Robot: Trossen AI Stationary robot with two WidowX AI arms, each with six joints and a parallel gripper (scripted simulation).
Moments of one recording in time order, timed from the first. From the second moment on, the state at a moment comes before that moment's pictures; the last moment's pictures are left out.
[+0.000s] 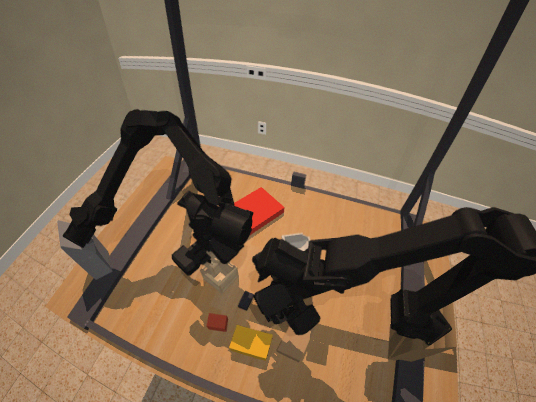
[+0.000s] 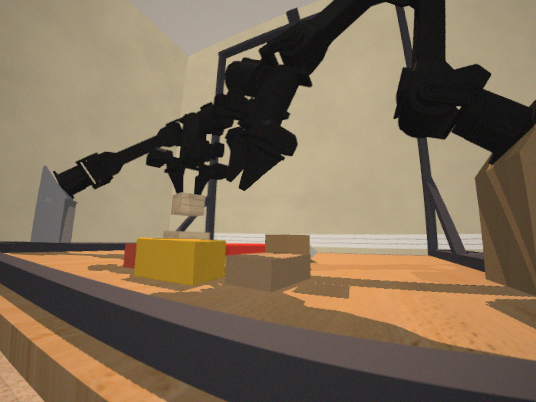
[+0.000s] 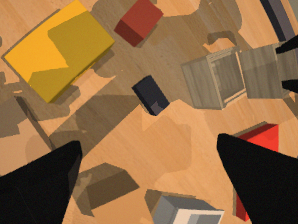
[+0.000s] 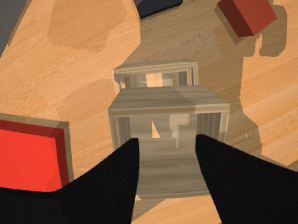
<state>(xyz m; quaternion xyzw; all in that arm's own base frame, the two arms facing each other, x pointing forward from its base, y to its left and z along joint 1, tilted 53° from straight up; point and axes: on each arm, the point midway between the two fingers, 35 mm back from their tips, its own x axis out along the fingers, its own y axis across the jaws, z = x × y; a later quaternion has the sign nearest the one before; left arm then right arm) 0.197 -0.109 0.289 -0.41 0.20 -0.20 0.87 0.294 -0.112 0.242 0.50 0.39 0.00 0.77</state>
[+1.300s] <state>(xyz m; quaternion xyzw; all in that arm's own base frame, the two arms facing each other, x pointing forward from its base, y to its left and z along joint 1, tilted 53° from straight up) 0.197 -0.068 0.371 -0.29 -0.13 -0.35 0.88 0.294 -0.112 0.242 0.50 0.39 0.00 0.77</state>
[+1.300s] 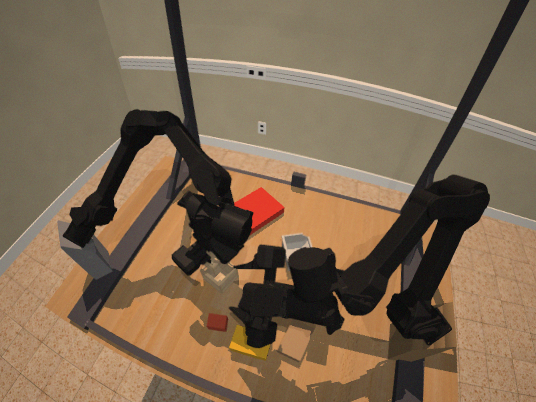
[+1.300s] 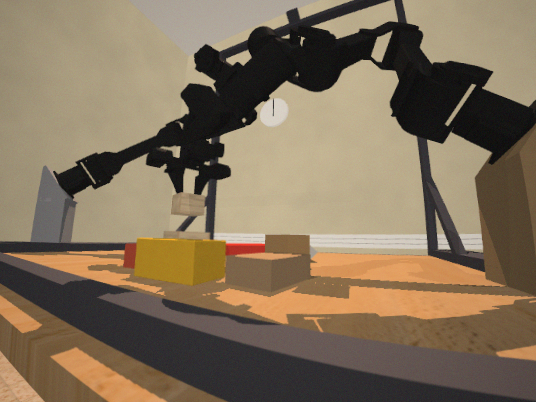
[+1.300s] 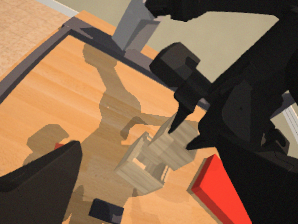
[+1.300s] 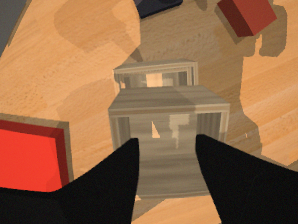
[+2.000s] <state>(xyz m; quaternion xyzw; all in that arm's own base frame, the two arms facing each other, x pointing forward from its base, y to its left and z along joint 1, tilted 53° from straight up) 0.164 -0.067 0.365 -0.14 -0.20 -0.39 0.89 0.294 -0.112 0.242 0.50 0.39 0.00 0.77</state>
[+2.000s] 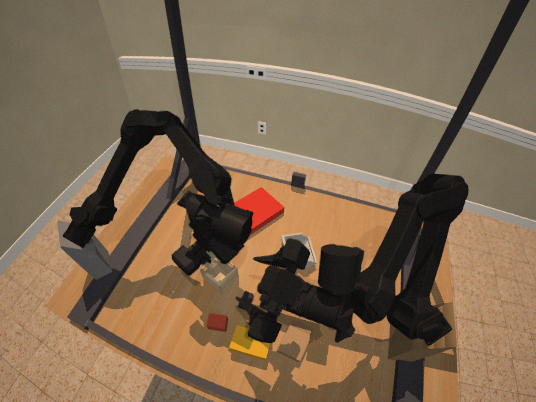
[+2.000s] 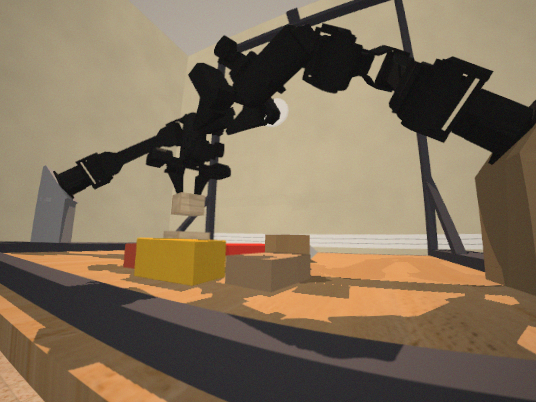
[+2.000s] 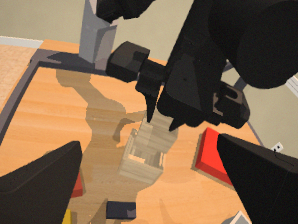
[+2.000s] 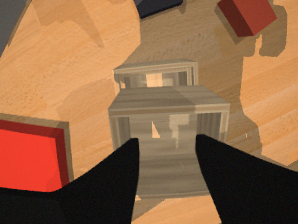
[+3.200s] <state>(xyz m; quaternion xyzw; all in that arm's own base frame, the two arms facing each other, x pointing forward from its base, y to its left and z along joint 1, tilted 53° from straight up) 0.136 -0.076 0.341 0.03 -0.23 -0.39 0.89 0.294 -0.113 0.243 0.44 0.39 0.03 0.81</state>
